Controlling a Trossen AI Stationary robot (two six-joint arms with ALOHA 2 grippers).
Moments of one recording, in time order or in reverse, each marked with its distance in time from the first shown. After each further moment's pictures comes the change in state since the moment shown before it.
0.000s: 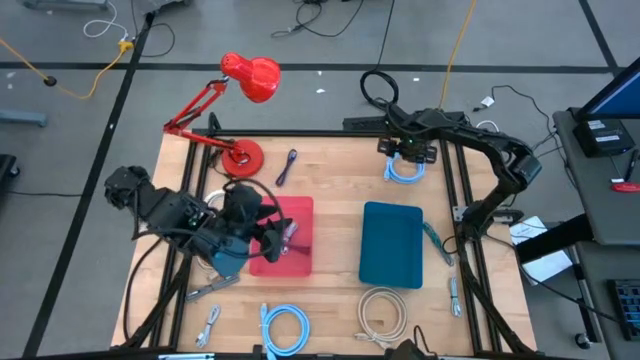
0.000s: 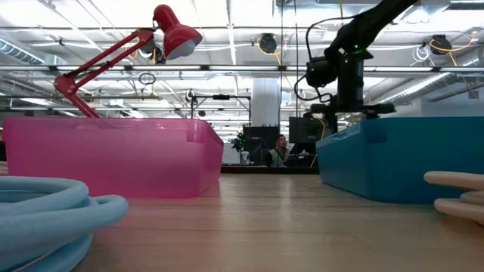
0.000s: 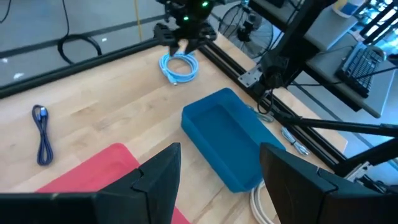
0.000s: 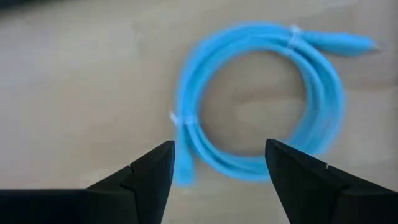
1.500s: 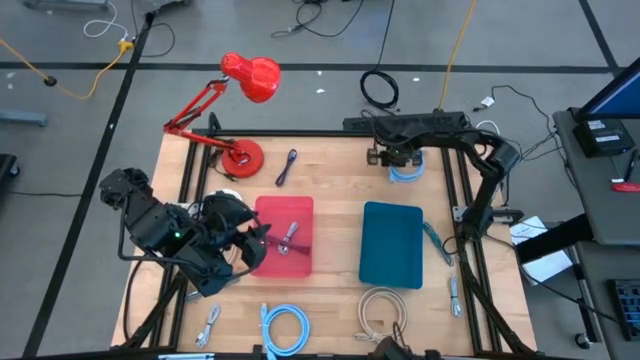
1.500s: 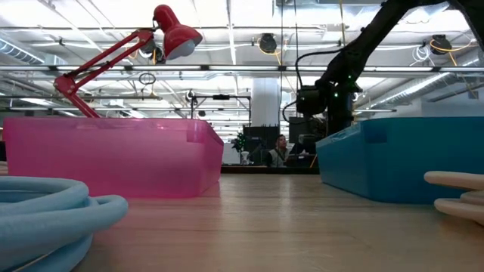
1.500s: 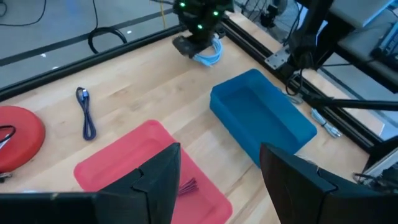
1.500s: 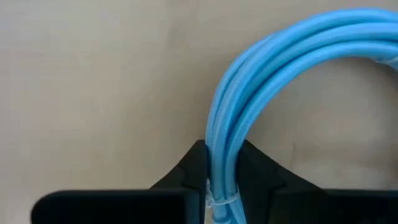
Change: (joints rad) left arm -0.101 -0.008 0.001 -0.283 -0.034 -0.229; right arm 0.038 0.172 -0.106 0.300 -0.001 -0.241
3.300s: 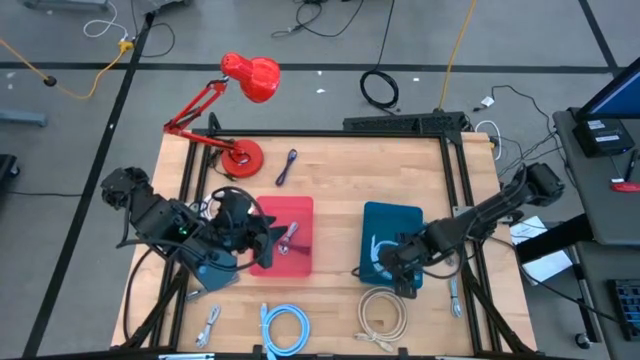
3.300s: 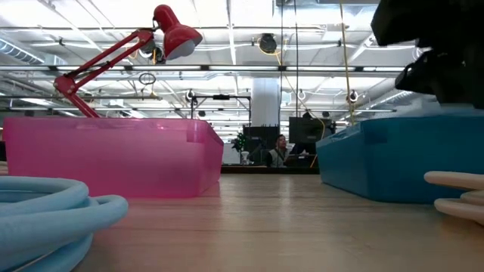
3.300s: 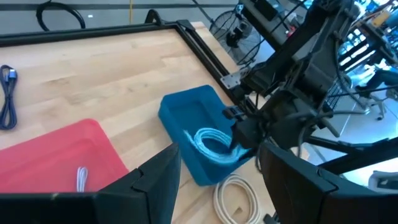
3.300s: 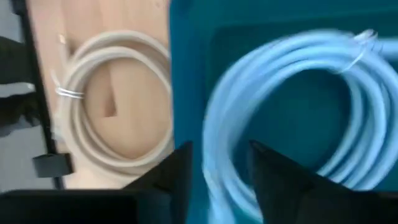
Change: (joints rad) left arm 0.043 0.001 0.000 0.293 0.013 0.014; right arm 1.188 -0.392 -0.150 -0.054 -0.181 -0.158
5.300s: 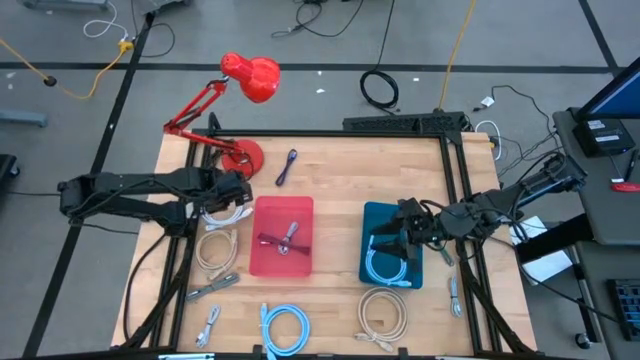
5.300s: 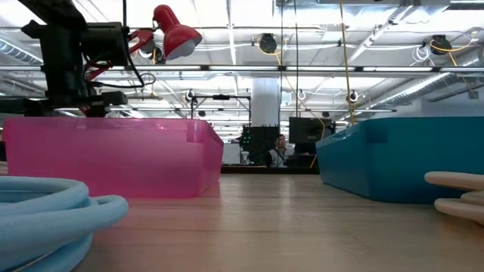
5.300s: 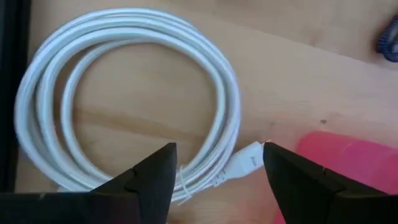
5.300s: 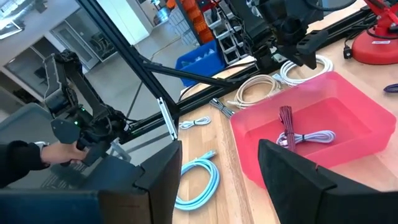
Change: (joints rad) left arm 0.895 -0.582 -1.437 0.370 0.729 -0.107; right arm -0.025 -0.378 0.002 0.566 0.395 -0.011
